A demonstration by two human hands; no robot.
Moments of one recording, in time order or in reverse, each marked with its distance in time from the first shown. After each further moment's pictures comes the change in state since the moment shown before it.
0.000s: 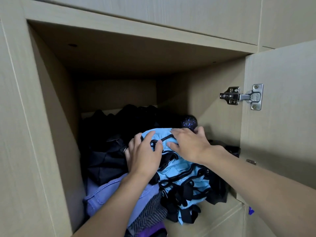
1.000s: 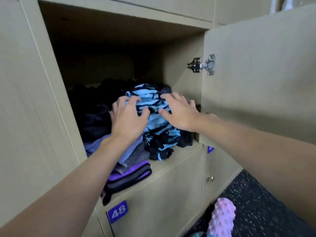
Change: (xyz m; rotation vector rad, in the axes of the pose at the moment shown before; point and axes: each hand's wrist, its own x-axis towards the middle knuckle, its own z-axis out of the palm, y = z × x) left_hand -0.057 0.026 -0.068 -0.024 0.057 0.245; right_hand -0.103 -0.024 -0.050 0.202 0.126 0.118
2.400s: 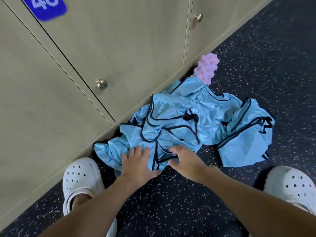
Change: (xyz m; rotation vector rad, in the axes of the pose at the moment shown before) left_hand -0.564 -0.156 0.145 0.423 -1.200 0.048; right_hand -0.513 0.025 0.345 0.383 -0.760 0.452
